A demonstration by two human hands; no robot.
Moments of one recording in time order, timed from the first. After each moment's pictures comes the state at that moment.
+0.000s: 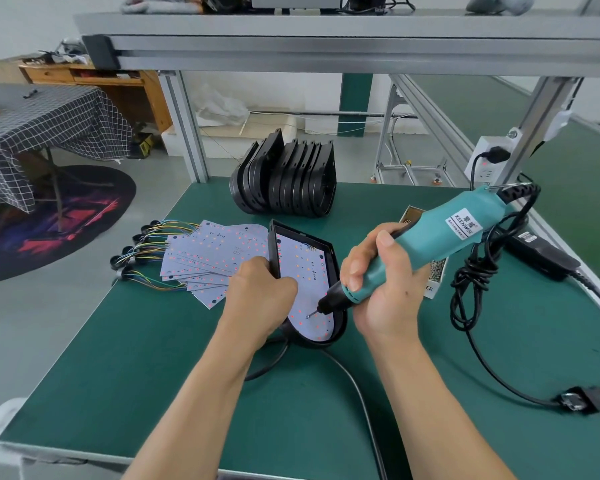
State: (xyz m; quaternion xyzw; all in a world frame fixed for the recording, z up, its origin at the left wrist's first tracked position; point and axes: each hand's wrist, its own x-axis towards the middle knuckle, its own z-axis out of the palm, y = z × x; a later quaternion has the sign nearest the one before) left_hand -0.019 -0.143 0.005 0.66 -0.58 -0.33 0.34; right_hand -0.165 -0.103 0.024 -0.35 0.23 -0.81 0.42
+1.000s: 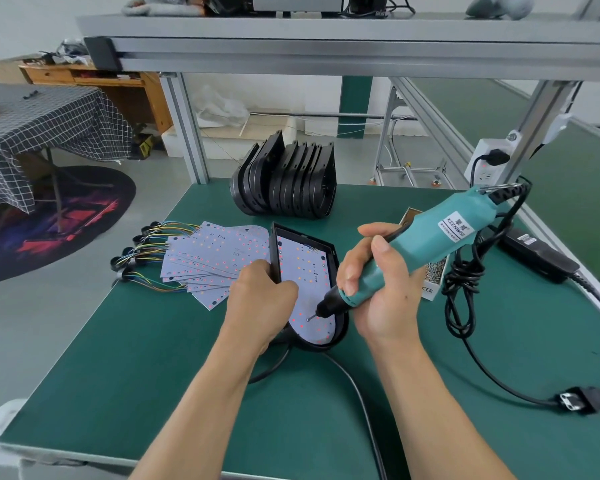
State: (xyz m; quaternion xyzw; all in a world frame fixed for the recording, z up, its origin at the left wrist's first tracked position) left_hand -0.018 -0.139 -0.001 0.65 -0.56 -0.37 0.36; right_hand -0.167 -0.103 0.021 -0.39 0.22 -0.78 0.43
